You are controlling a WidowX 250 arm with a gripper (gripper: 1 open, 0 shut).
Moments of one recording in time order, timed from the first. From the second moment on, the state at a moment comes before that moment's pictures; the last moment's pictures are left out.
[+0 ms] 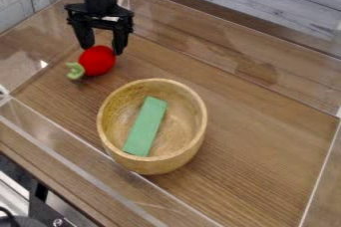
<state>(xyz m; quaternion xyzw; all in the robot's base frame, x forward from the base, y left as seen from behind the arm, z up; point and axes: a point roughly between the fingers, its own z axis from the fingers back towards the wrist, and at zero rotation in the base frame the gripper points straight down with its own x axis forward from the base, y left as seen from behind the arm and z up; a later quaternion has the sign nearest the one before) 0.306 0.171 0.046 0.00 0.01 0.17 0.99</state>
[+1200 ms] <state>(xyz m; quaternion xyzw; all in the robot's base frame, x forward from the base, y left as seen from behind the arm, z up) 0.308 0.183 0.029 -0.02 0.02 0.20 0.98</state>
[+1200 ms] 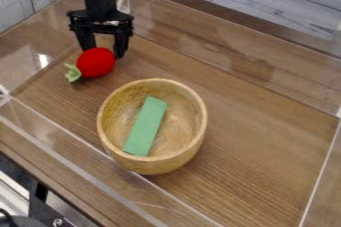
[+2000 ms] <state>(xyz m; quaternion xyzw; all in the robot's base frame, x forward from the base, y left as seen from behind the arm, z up) 0.301 0.194 0.028 -0.04 0.04 0.22 0.97</state>
